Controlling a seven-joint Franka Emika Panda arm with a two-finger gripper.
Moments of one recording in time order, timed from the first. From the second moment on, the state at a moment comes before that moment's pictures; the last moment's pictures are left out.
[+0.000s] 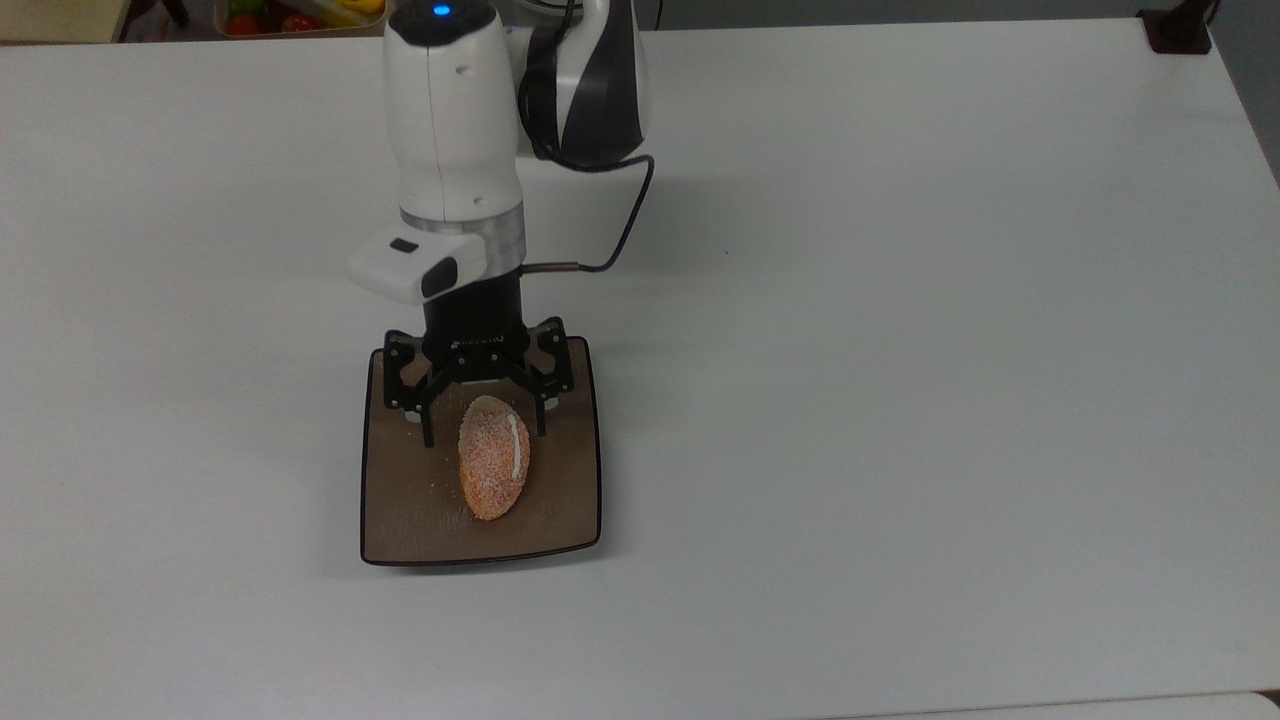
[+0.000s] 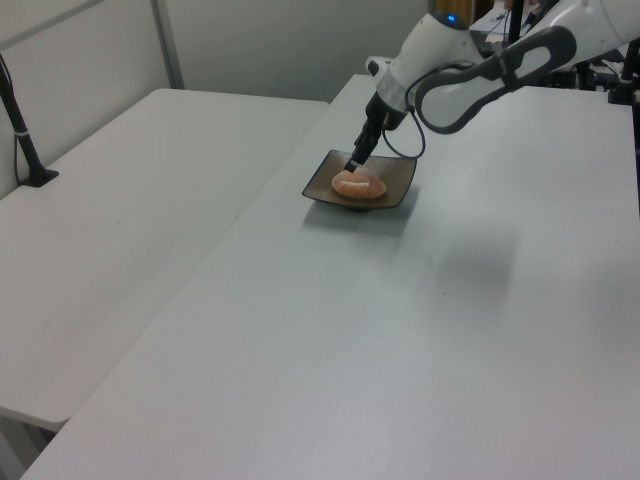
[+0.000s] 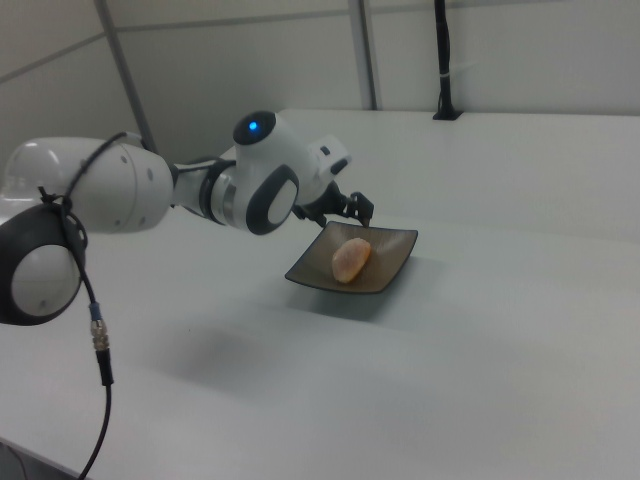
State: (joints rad) arm 0.08 0.51 -0.05 -1.63 0.10 2.74 -0.28
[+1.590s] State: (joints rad) arm 0.06 -0.06 -0.05 -1.64 0.05 1.60 0.16
